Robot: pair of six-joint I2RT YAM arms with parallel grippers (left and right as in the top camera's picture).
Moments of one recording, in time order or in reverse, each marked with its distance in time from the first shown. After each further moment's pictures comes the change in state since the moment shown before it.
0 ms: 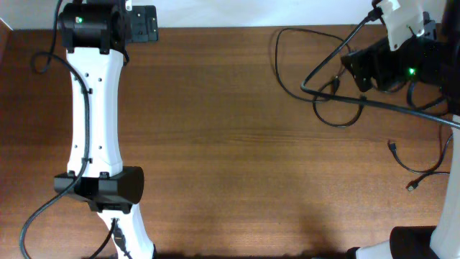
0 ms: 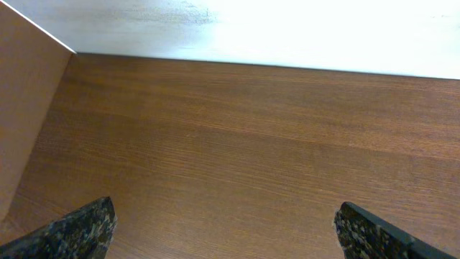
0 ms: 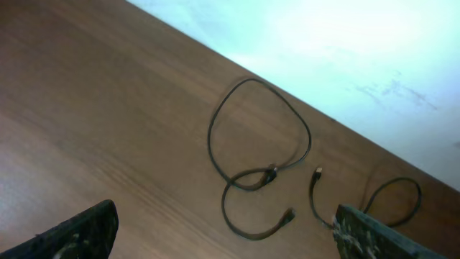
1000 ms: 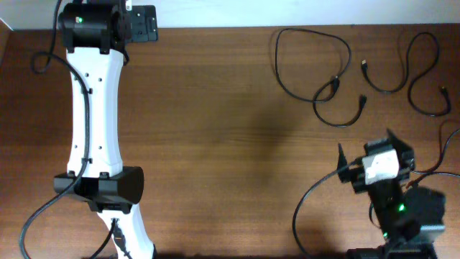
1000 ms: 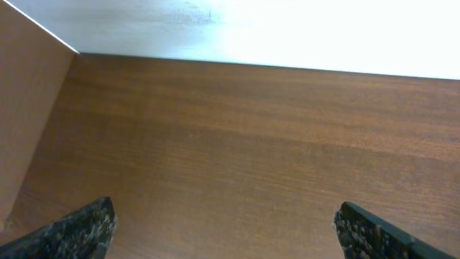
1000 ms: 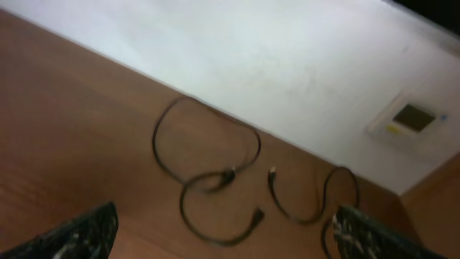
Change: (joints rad) left arm 0.000 0.000 0.000 -0.001 -0.007 0.000; right arm -0.010 -1.271 -1.824 1.117 0.172 0.029
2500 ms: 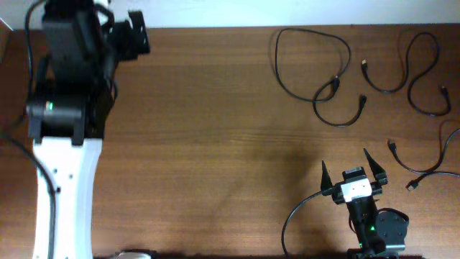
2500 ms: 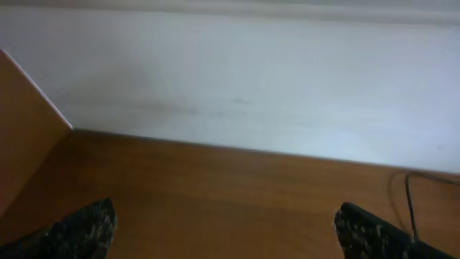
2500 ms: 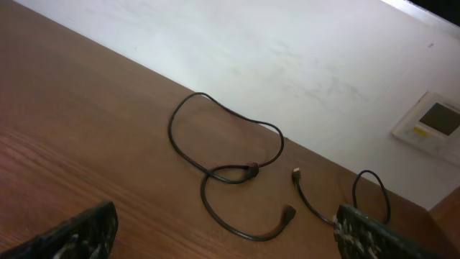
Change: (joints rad) left arm 0.000 -0.601 -0.712 0.553 0.094 0.000; right arm -0.001 -0.364 -0.498 0.262 -0.052 -0.012
